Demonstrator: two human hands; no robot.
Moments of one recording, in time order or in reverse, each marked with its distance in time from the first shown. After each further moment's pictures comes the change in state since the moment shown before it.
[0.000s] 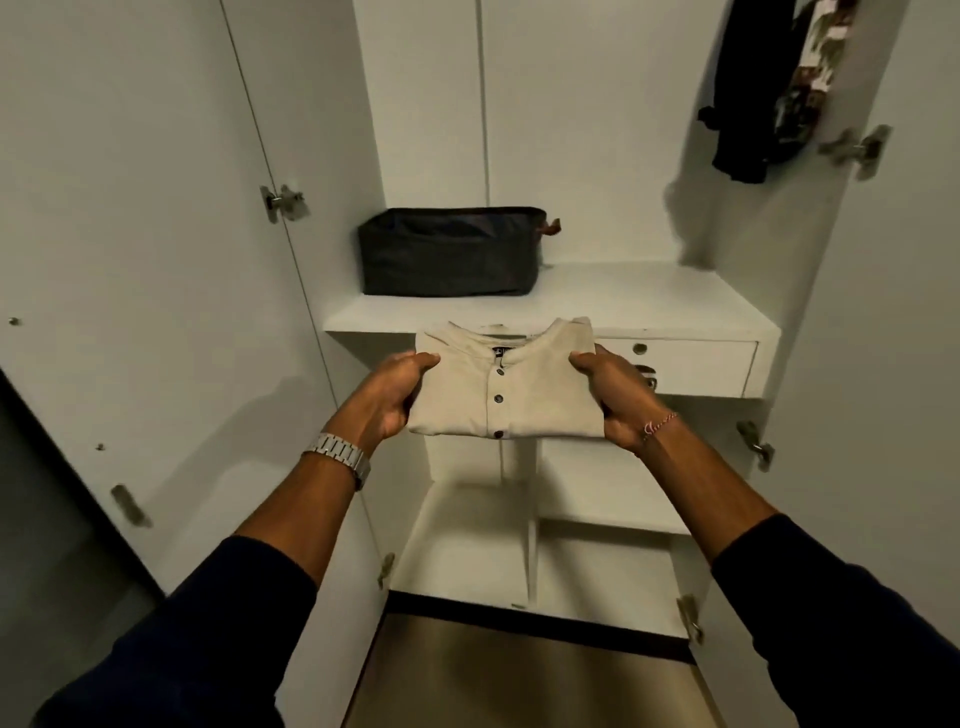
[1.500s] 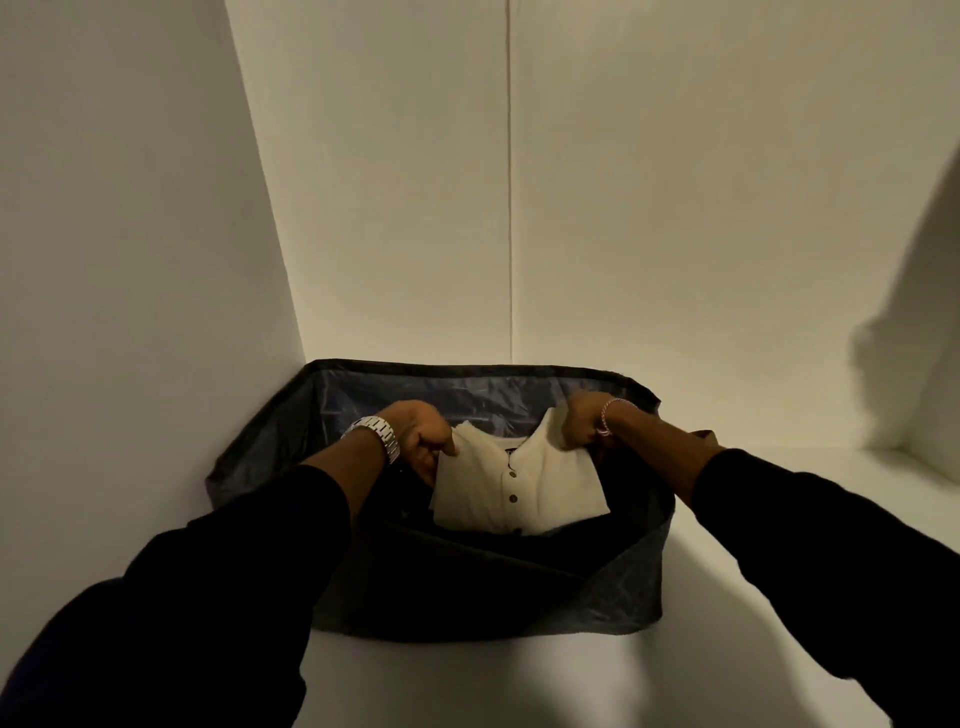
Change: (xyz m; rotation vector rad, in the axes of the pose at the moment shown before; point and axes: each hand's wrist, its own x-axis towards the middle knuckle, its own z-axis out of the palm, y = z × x) left_hand 0.776 0.178 -0.005 0.727 -0.315 -0.419; right_hand 0.737 -0.159 0.107 -1.534 -0.065 0.180
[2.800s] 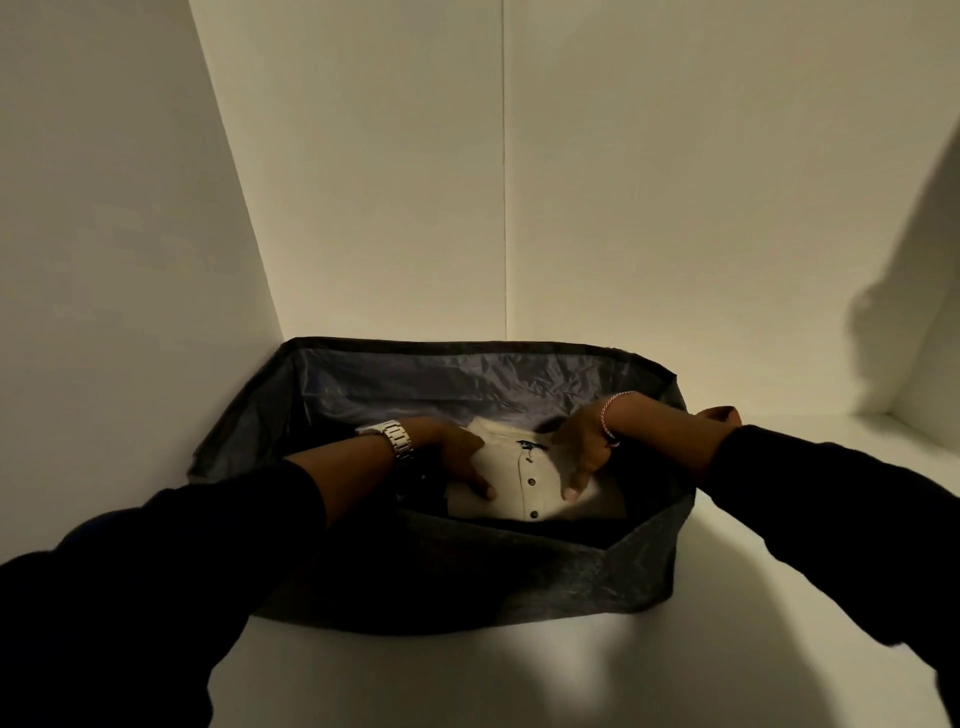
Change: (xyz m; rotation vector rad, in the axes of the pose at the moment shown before) left_hand 0.016 -0.003 0.038 1.114 -0.014 0.323; right_hand 0.020 0.009 0.033 -0.599 -0.322 -0.136
